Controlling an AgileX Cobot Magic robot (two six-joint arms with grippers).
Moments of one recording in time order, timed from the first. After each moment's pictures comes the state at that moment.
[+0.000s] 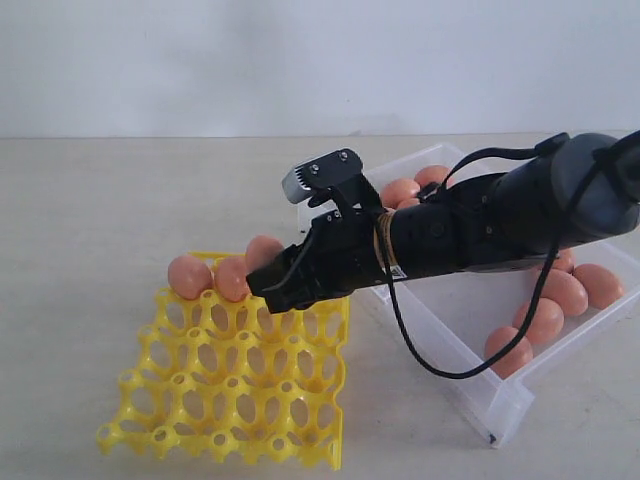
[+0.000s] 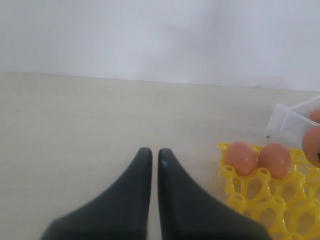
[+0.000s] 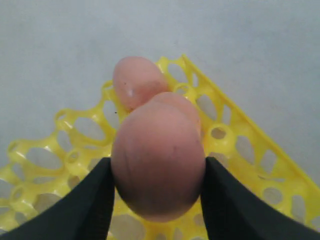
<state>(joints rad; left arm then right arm) -0.02 0.00 0.00 -0.26 0.26 0.18 0.41 1.95 -0.97 -1.18 -0.57 1.08</state>
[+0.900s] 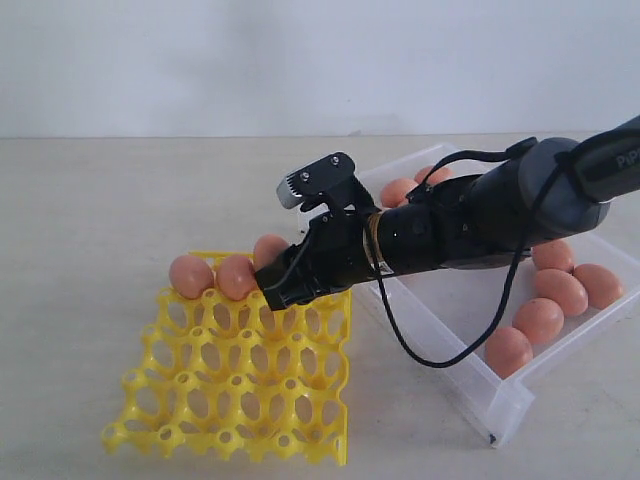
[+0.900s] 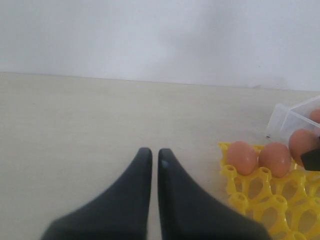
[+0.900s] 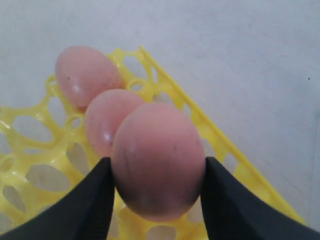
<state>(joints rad) -0.02 0.00 0.00 -0.26 0.26 0.18 0.41 2.02 -1.05 -1.15 -0.49 1.01</state>
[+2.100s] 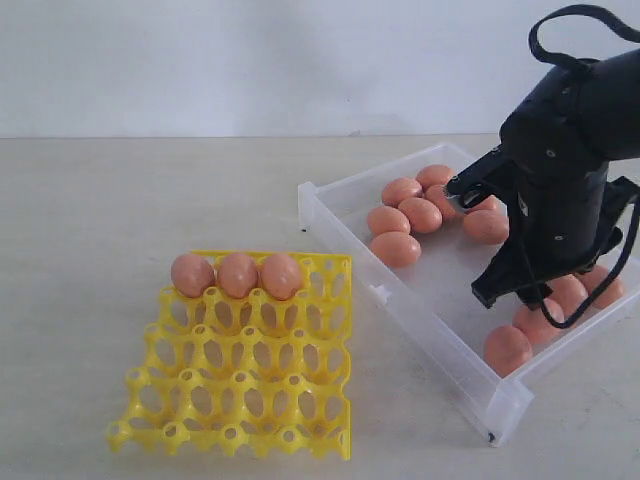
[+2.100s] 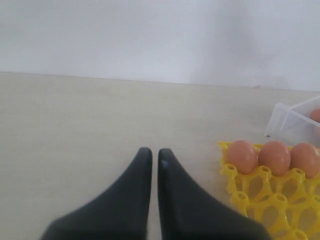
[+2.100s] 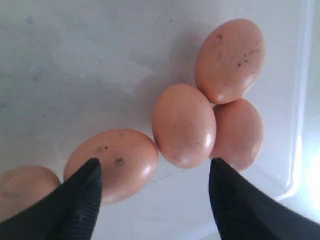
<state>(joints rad) -0.02 0.00 0.00 -0.26 0.26 0.18 0.29 1.78 -1.08 -0.49 0.89 0.23</state>
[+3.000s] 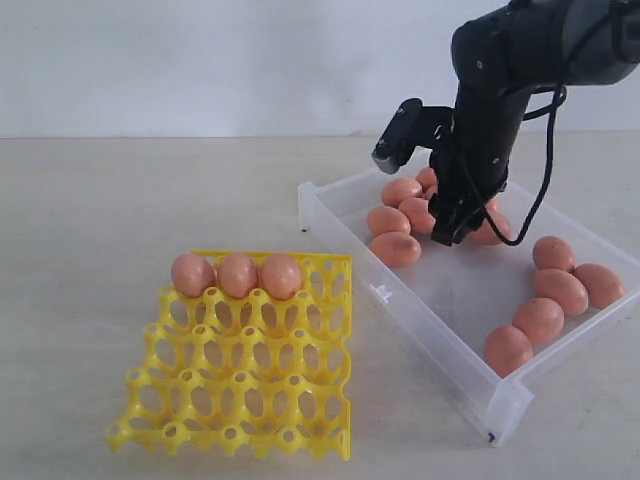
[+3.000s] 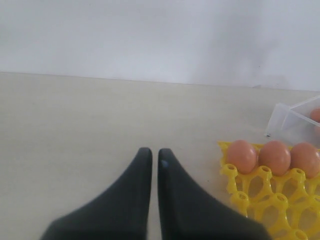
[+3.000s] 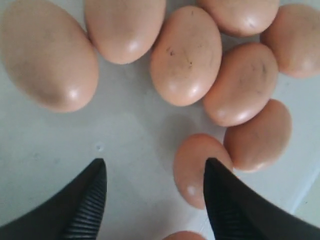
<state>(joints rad) -0.02 0.00 0.00 -0.26 0.26 0.18 0.24 2.04 -1.53 -0.20 0.89 -0.60</state>
